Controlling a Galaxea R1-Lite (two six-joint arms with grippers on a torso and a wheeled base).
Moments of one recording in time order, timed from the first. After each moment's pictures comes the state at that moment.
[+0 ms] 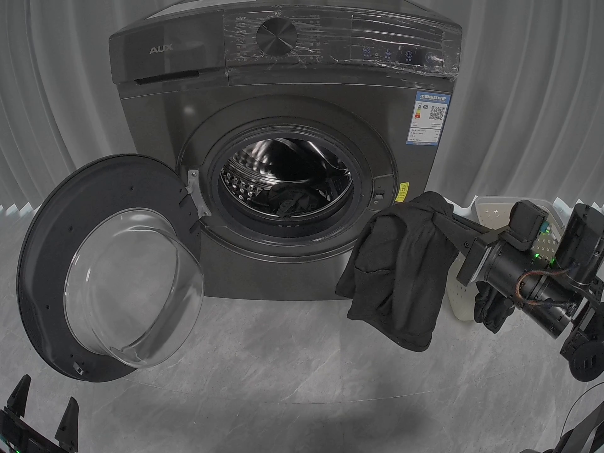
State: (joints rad) left arm 0.00 0.02 -0.02 0.00 0.02 -0.02; right arm 0.56 1.57 -0.45 -1.19 -0.05 0.17
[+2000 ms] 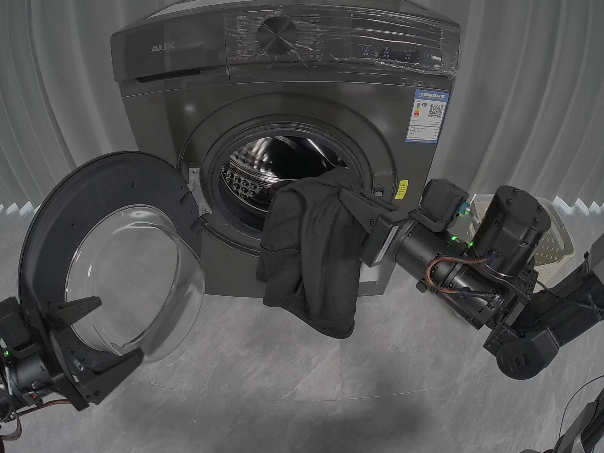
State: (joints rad) left arm -0.22 0.85 -0.22 -0.52 -0.41 0.01; right arm 0.74 1.86 -0.75 -1.31 -0.06 0.24
